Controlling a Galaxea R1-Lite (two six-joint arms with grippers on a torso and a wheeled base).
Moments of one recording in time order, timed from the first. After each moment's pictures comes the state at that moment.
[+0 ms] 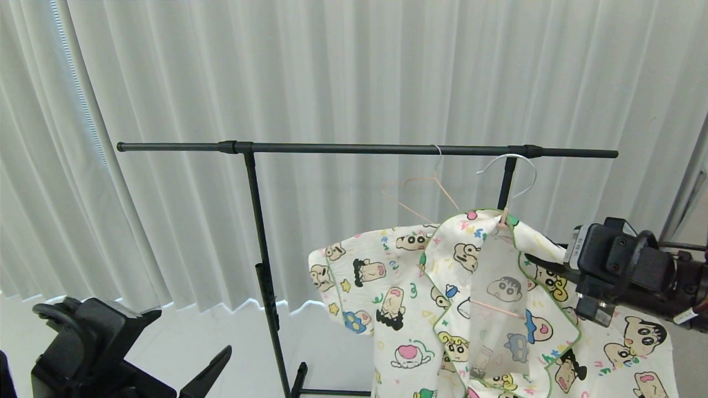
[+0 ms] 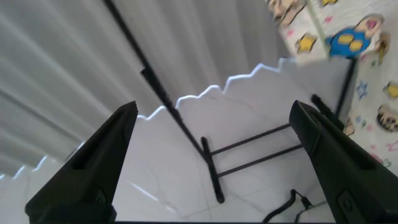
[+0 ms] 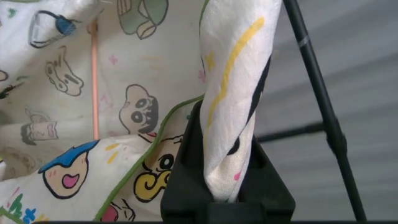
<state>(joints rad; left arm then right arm) -0.51 1.10 -0.11 -0.63 0.27 0.23 0.53 1.32 -0.64 -0.37 0.08 -0.87</state>
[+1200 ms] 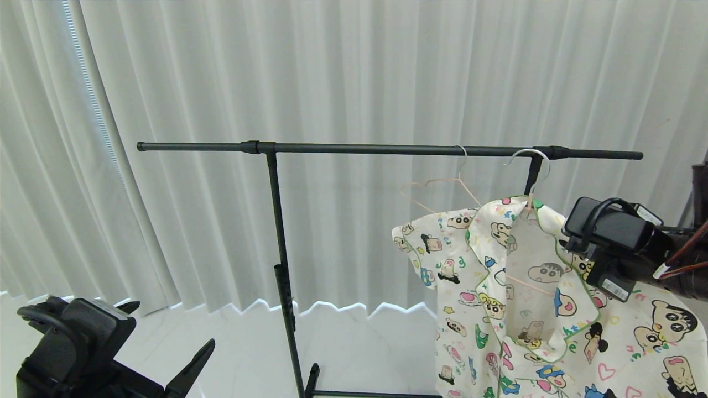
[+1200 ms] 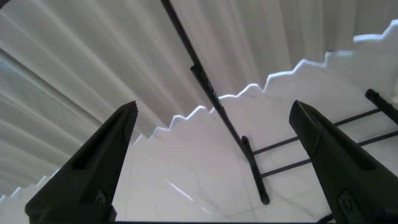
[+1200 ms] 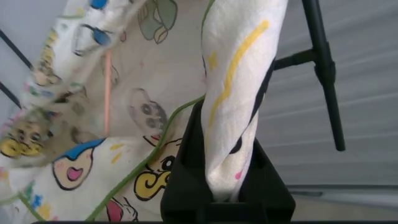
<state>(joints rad) -0.49 1.07 -0.11 -0.63 0.32 0.35 0.40 1.38 -0.76 -0.20 -0.11 -0.86</state>
